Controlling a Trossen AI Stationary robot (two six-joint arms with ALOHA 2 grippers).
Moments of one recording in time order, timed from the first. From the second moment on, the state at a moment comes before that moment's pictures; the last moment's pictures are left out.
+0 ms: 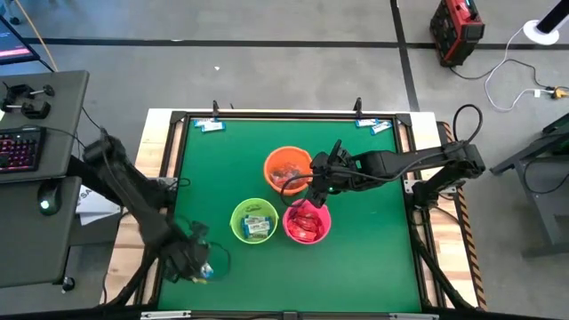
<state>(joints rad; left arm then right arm) -0.88 1.38 0.91 -0.92 0.02 -0.48 0.16 1.57 1.50 -0.96 0.44 0.62</state>
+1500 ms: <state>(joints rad) 0.50 1.39 1.29 -0.87 -0.12 -0.12 -0.03 1.18 1.05 -0.95 0.35 0.50</state>
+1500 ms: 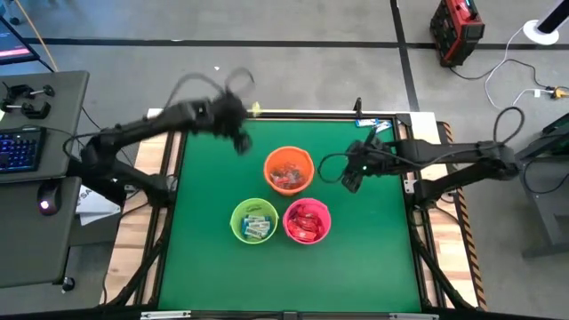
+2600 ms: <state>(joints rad) 1.00 2.03 1.41 -0.96 -0.24 0.38 -0.33 1.12 0.66 -0.50 0.17 0.75</state>
